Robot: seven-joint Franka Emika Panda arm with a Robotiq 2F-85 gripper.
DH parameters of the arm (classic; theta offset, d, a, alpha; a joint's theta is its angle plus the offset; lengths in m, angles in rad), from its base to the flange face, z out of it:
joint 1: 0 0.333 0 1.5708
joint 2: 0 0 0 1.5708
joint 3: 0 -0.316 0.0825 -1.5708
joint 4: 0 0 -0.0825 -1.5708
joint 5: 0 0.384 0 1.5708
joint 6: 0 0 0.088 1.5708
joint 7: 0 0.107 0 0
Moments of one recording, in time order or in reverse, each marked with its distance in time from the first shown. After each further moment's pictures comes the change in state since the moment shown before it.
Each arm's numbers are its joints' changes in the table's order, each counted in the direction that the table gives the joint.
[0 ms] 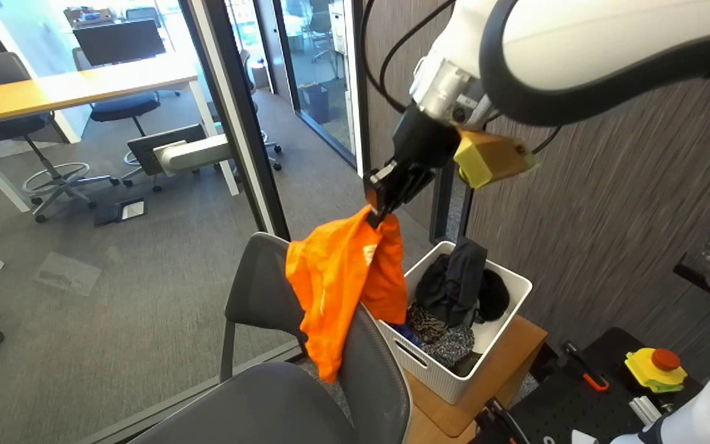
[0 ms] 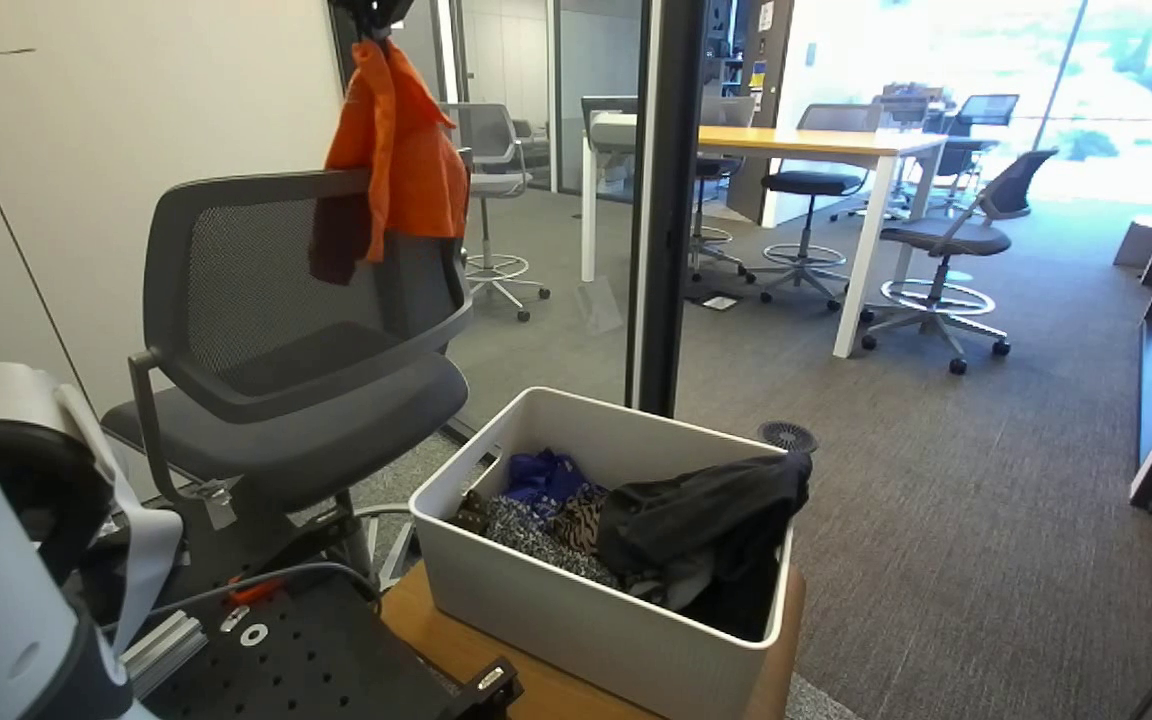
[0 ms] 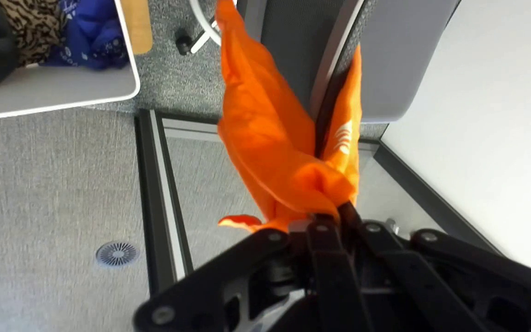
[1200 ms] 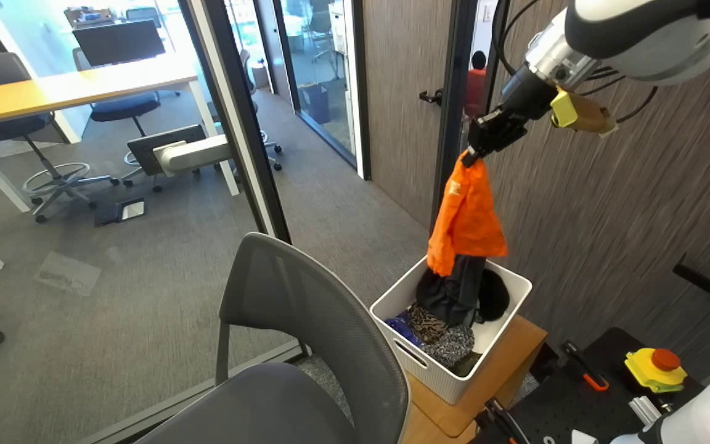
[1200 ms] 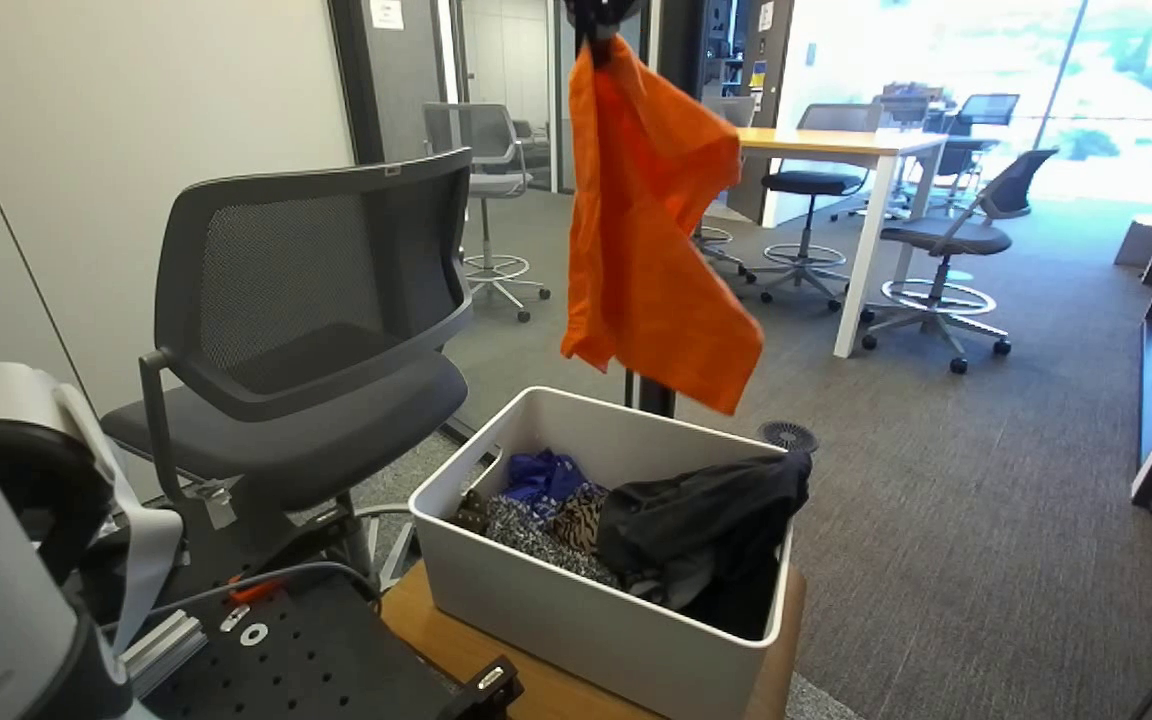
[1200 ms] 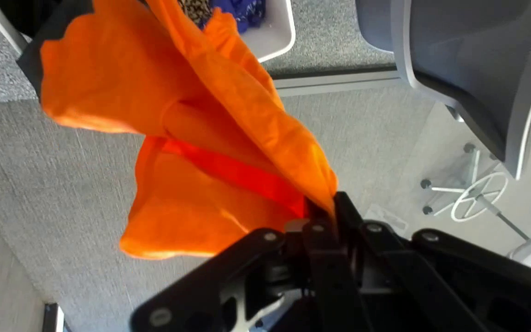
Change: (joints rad) arm -0.223 0.014 0.307 -0.048 -0.051 -0.013 -0.246
